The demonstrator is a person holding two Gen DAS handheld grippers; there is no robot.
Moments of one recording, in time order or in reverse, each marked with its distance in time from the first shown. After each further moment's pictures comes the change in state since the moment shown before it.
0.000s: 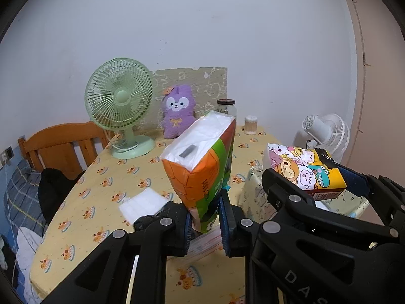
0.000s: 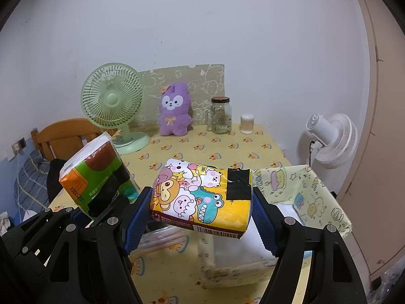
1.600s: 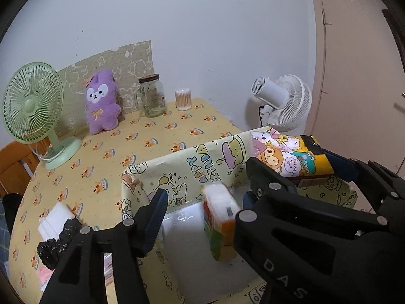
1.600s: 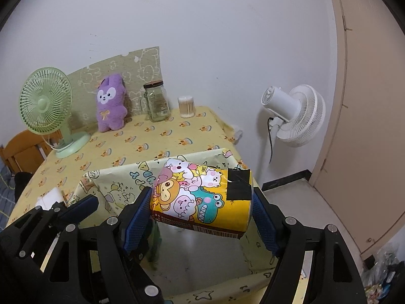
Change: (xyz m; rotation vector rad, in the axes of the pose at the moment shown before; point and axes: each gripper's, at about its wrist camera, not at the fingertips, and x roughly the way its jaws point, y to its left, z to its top) left arm 0.083 -0.123 0.004 0.172 0.140 -0.205; right arm 0.059 -0.130 -0.013 0.122 0.075 -0.158
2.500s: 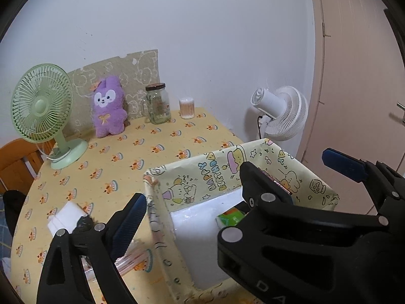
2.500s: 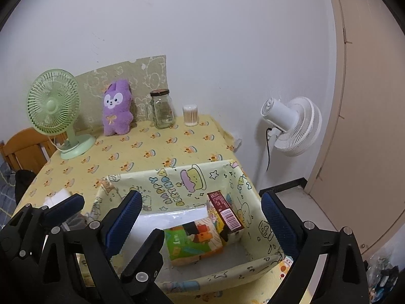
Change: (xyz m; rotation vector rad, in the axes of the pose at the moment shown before) left arm -0.036 0.013 0.000 -0.032 -0.043 -0.016; right arm -0.036 0.022 0.008 -0.038 -0.035 -0.025
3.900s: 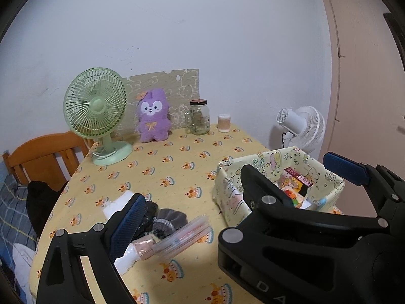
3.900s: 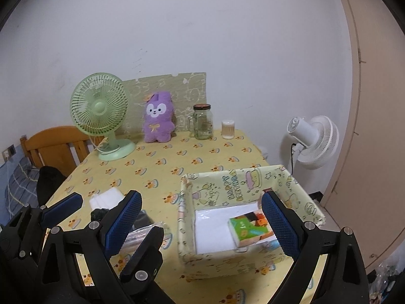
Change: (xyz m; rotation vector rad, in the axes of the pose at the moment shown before) left arm -0.088 0.067 -0.036 -0.055 -0.107 0.115; right arm -0.069 0.085 -0.017 -0.050 -0.087 0.106
